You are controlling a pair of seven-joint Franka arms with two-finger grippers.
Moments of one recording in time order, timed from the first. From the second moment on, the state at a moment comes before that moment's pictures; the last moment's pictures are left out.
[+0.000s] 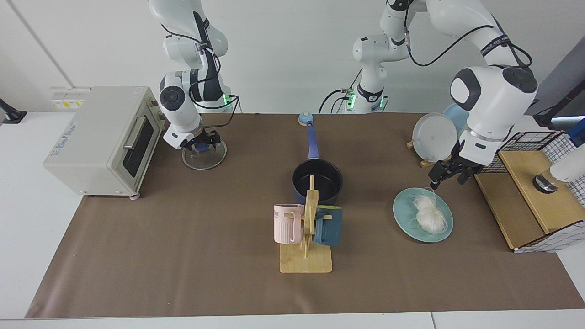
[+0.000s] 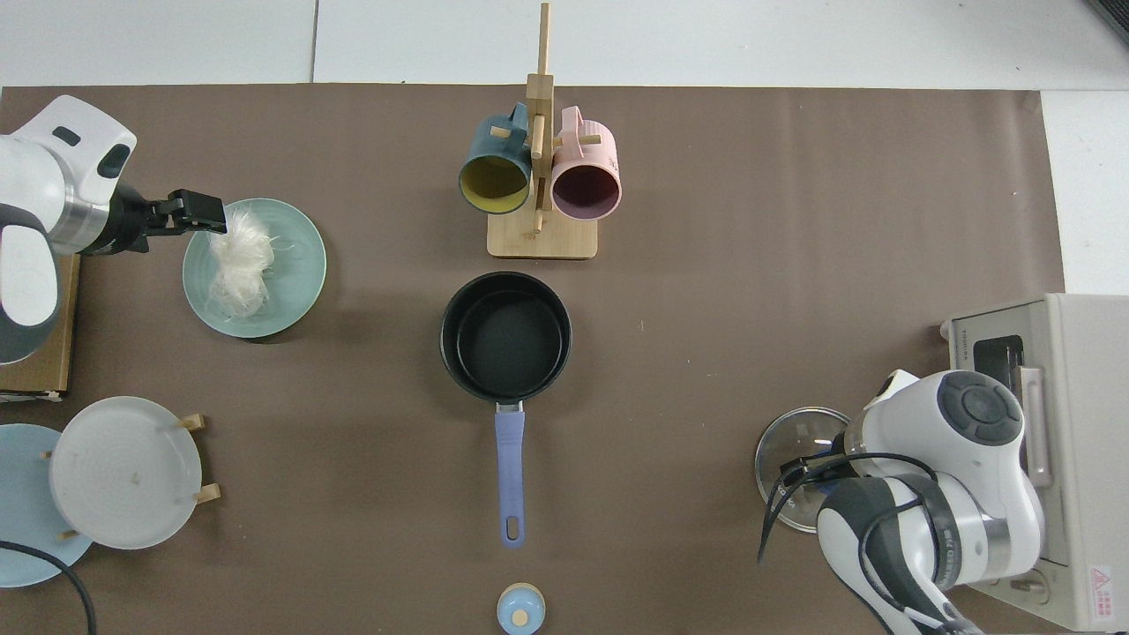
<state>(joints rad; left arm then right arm) 0.07 0.24 -0.05 -1.68 -0.04 2.07 -0.13 0.14 -0.11 -0.06 -2.53 0.01 2.17 -0.03</state>
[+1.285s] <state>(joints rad) 0.09 0.48 -0.05 -1.70 -0.04 2.26 -0.15 0.18 -0.13 -0.05 -2.14 0.01 1.90 0.11</state>
